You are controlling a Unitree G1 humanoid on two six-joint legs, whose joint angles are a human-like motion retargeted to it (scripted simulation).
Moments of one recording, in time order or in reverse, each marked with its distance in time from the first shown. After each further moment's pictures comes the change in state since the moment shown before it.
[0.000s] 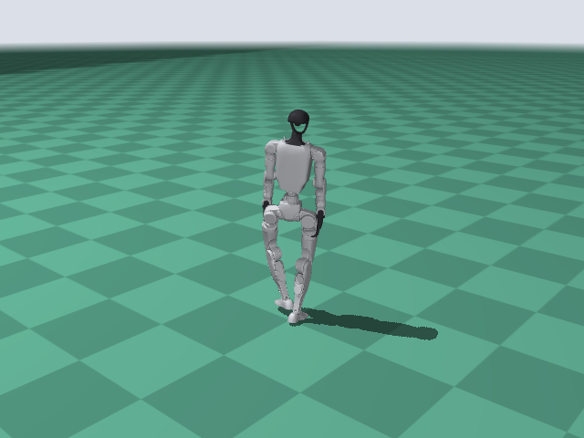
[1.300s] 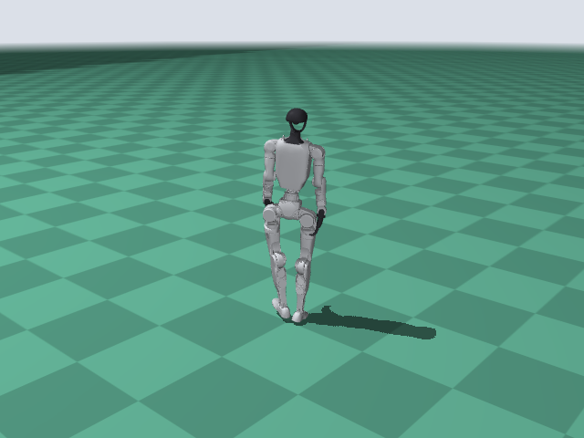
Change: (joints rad) left arm 0.264 -0.063 0.065 -0.480 -0.121 -0.180 -0.139; right arm 0.143 -0.013 -0.191 -0.115 -0.180 0.015 0.145; waist 0.057 -0.023 -0.154; left_leg 0.190 -0.185 -0.041 -0.547 -0.137 -0.063; right_leg -0.066 0.028 0.251 -0.190 0.164 0.163
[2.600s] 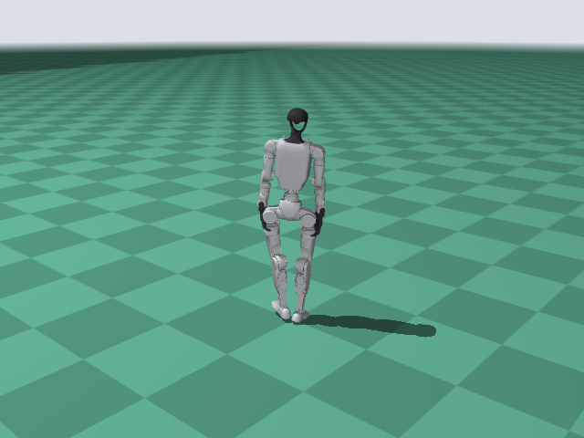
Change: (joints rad) left arm -0.125 0.096 -0.056 0.508 0.282 0.234 -0.145; right arm -0.077 0.017 0.238 0.000 -0.232 0.030 0.029; waist -0.077 0.026 0.040; left_leg 0.002 -0.024 -0.085 -0.135 0.158 0.012; right_leg -0.021 -0.010 -0.186 0.002 -0.030 -0.048
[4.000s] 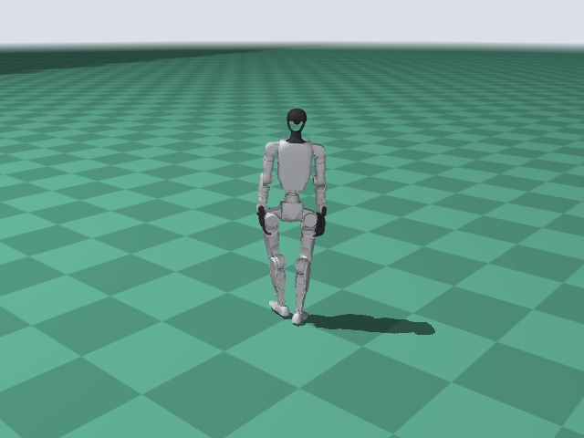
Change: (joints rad) left arm -0.025 0.019 0.009 -0.021 -0.022 -0.001 0.041; right arm 0.031 -0.023 -0.039 0.067 0.053 0.022 -0.023; waist 0.094 -0.020 0.048; left_leg -0.154 0.025 -0.159 0.111 0.151 0.047; right_leg 0.061 0.004 -0.203 0.012 -0.088 -0.045
